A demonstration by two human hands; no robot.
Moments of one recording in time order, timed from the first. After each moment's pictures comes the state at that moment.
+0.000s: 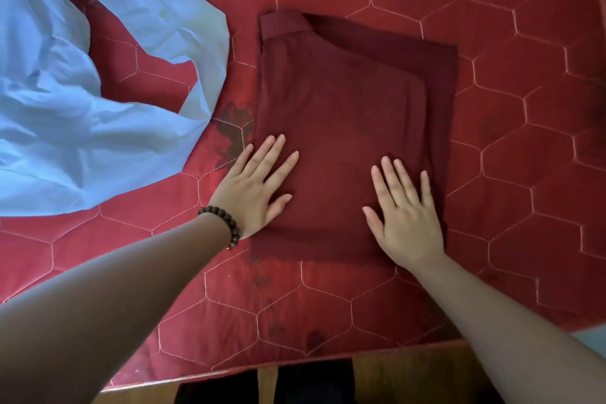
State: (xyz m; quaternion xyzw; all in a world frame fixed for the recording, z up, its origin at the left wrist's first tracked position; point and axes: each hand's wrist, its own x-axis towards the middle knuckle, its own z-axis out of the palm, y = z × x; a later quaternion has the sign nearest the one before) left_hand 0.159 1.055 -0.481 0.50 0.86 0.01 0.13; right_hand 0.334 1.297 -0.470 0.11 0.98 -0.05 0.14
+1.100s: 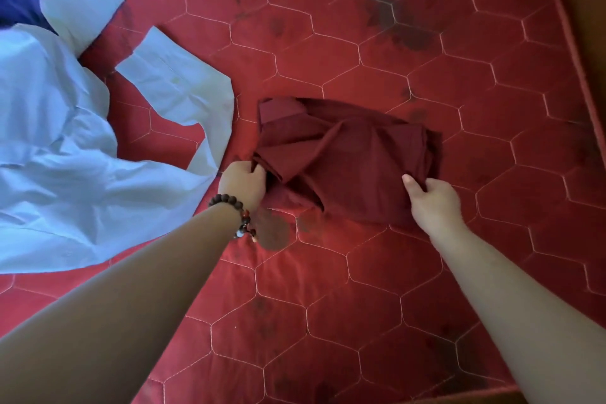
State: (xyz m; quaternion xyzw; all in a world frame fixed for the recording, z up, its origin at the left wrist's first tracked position) left_hand 0.081 1.114 -0.454 -0.03 0.91 0.33 0.25; right_hand 0.248 1.355 -0.443 0.50 0.79 -0.34 0.09
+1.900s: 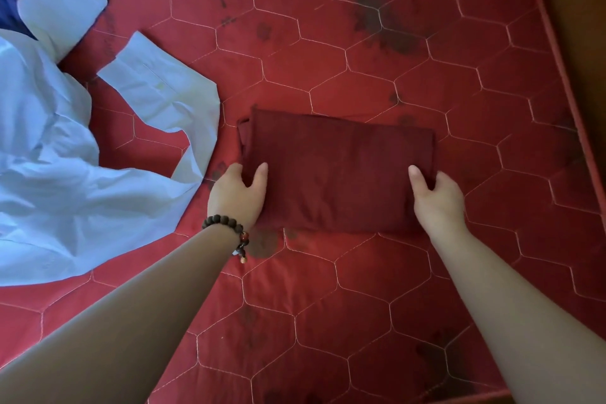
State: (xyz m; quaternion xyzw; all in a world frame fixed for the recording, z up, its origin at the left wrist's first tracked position) left_hand 0.100 1.121 -0.452 -0.01 0.94 0.28 0.20; right_hand 0.249 1.373 -0.439 0.52 0.78 -0.35 0.01
